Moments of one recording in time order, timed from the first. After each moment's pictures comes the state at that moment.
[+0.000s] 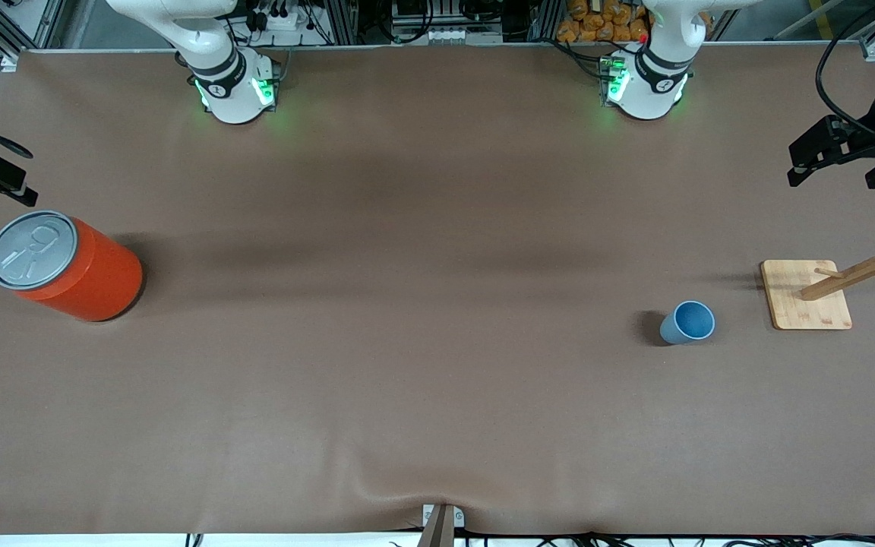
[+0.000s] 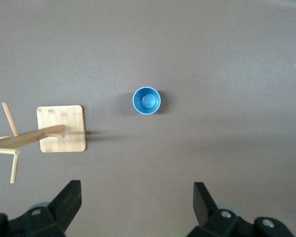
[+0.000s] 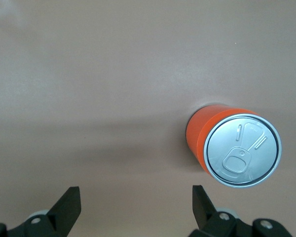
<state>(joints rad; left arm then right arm) 0.05 -0.02 -0.15 -1.47 0.02 1.52 -0.03 0.01 -0.01 -0.13 -1.55 0.05 1.54 -0.10</state>
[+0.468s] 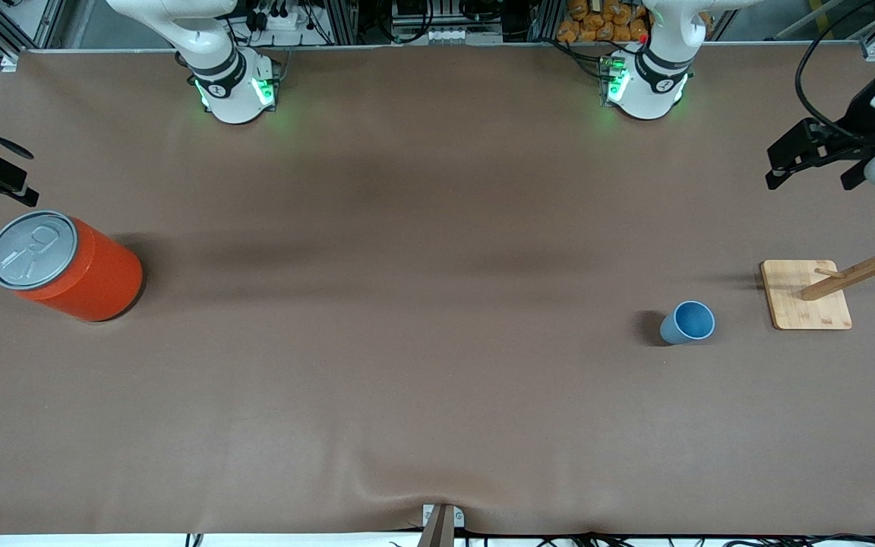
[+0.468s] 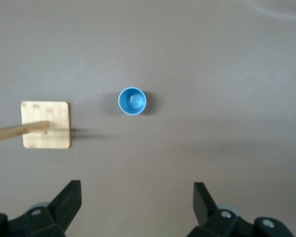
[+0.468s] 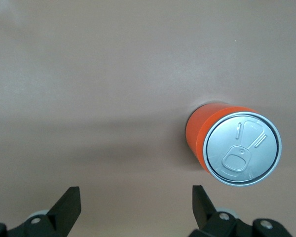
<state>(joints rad) 0.04 0.00 -0.18 -1.45 0.00 1.50 -0.16 0.01 -0.01 -0.14 -1.56 0.05 1.54 -0.10</state>
